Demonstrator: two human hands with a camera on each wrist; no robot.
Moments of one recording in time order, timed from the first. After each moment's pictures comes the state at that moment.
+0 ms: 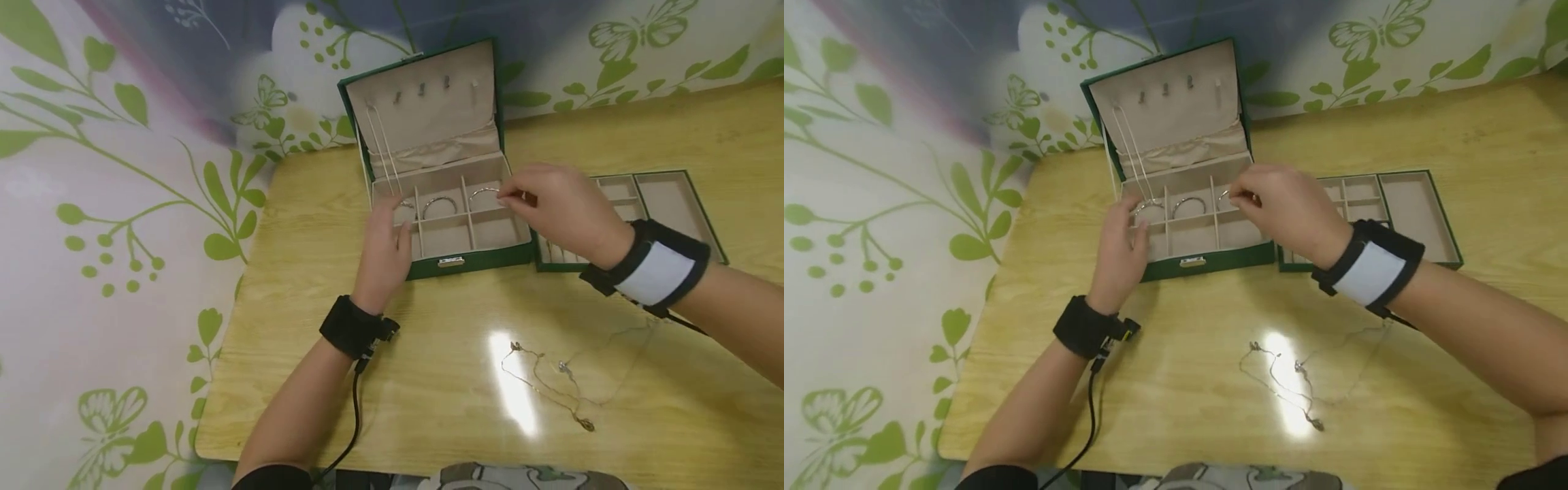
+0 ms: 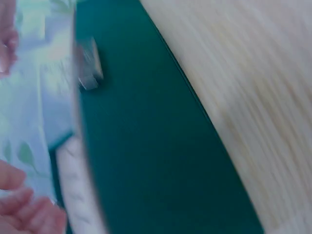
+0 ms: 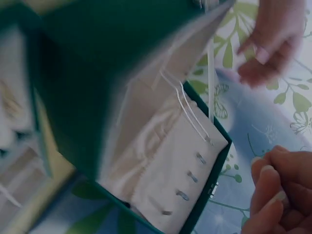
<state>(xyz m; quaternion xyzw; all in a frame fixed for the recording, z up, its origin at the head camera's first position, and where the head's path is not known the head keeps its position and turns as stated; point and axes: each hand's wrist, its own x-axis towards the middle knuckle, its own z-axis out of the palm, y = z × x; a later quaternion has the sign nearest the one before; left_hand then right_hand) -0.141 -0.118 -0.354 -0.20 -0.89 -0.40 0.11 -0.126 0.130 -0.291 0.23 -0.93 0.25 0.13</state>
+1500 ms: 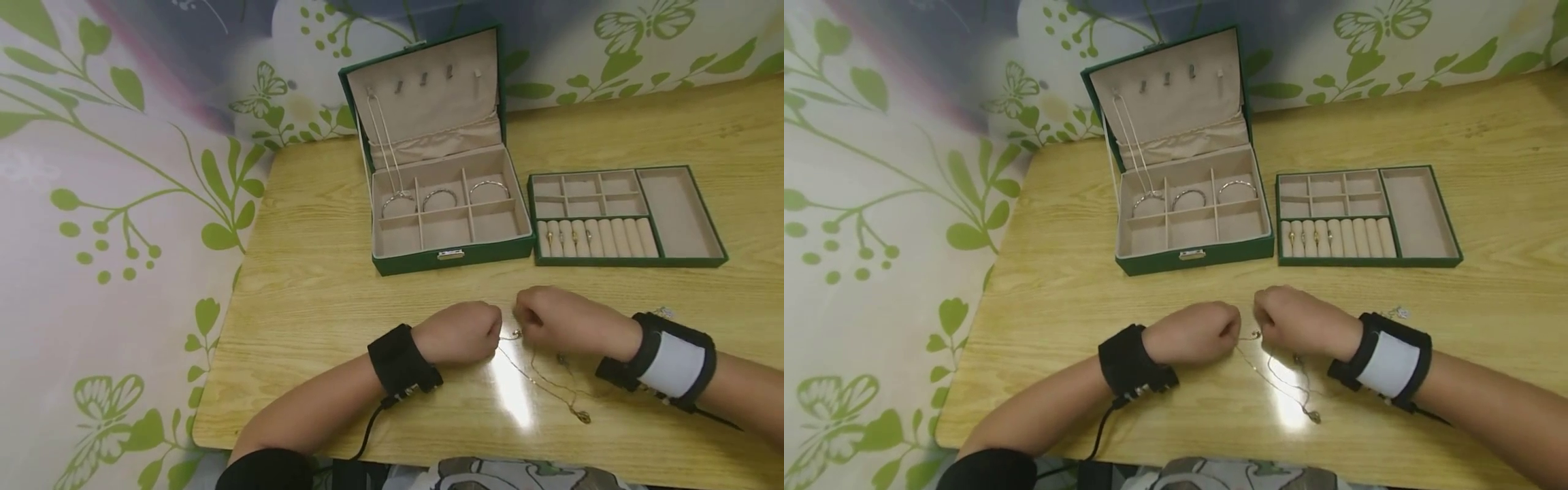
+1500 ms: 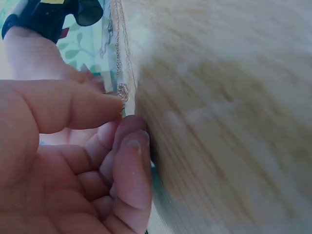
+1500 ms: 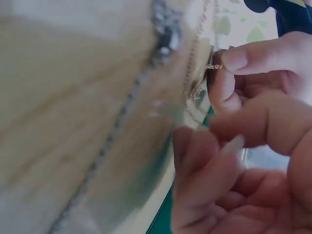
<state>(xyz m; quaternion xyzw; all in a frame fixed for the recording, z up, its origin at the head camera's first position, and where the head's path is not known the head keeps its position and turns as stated) -0.066 -0.051 -0.372 -0.38 -0.86 -0.17 -0.29 -0.050 0.139 -0.371 0.27 -0.90 0.28 -0.18</state>
